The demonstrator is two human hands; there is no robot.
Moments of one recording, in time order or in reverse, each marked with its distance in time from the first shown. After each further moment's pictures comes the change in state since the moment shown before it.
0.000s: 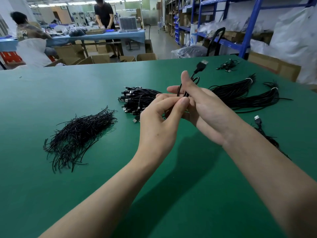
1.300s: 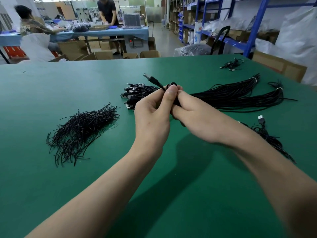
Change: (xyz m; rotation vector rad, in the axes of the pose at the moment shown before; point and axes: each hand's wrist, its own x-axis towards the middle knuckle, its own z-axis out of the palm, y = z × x) left_hand 0.004 0.003 -0.007 -0.281 0.101 -0.202; right_hand -0.008 0.000 0.012 -0.968 -0.161 -0.133
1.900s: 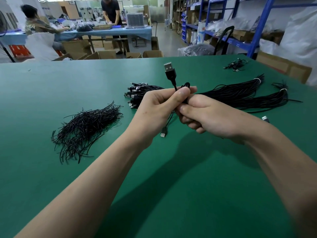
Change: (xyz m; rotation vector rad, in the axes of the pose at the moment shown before) left_hand 0.020 0.008 -0.023 0.110 -0.359 -0.049; right_hand -0.009 0.005 -0.014 0.286 -0.178 0.080
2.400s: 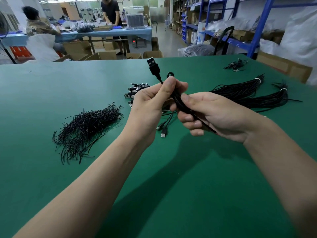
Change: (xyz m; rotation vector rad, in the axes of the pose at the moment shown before) left_hand 0.000 0.005 0.003 -0.202 0.132 0.016; right_hand 0.003 0.010 -0.008 0.564 -0.169 -0.028
